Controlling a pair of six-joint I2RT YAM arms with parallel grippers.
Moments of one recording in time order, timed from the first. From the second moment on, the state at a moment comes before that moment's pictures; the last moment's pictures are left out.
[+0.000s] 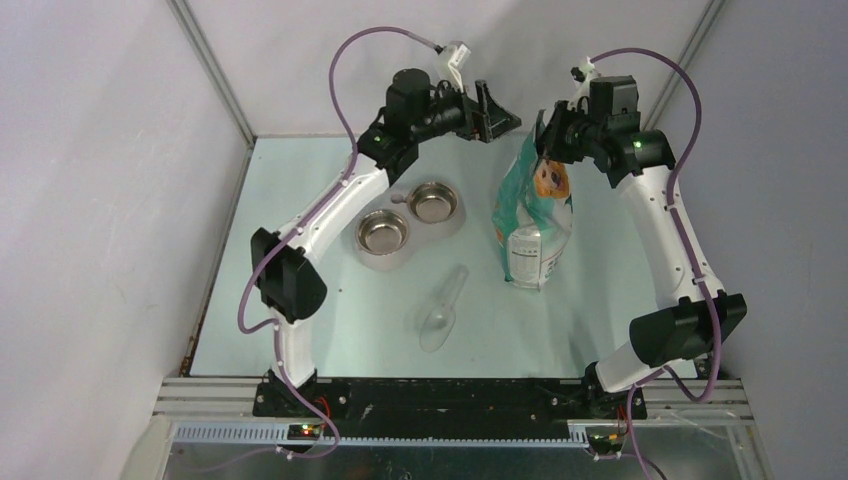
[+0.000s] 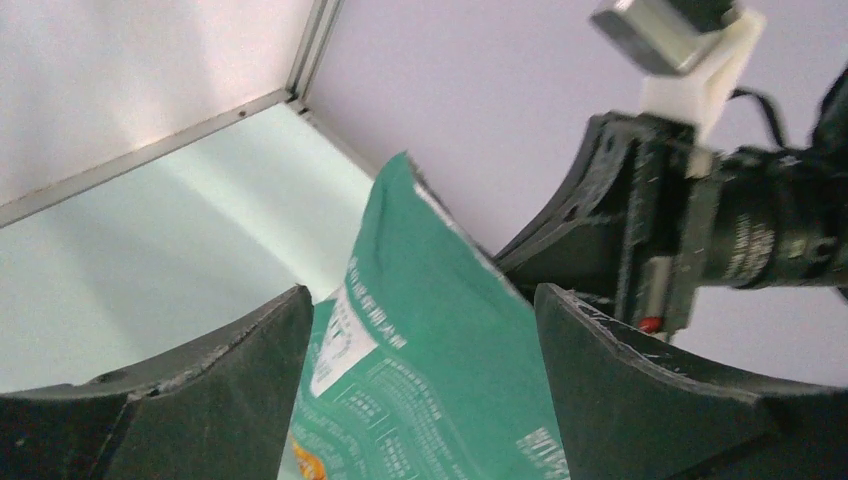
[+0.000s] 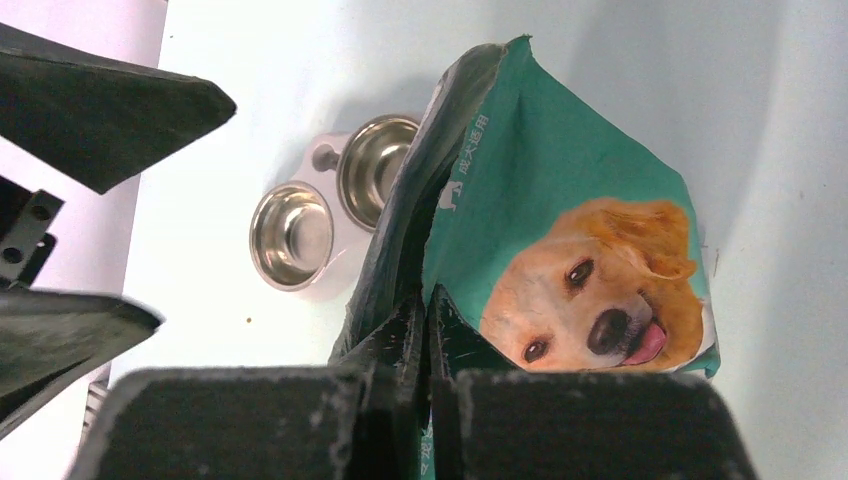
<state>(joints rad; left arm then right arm) -0.62 1.95 2.01 -0.12 0.45 -0.48 0.20 1.56 1.79 -0.80 -0.25 0.38</state>
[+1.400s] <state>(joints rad) -0.77 2.02 2.03 -0.10 0.01 -0.59 0.23 1.52 1.71 -0.72 -0.24 0.38</state>
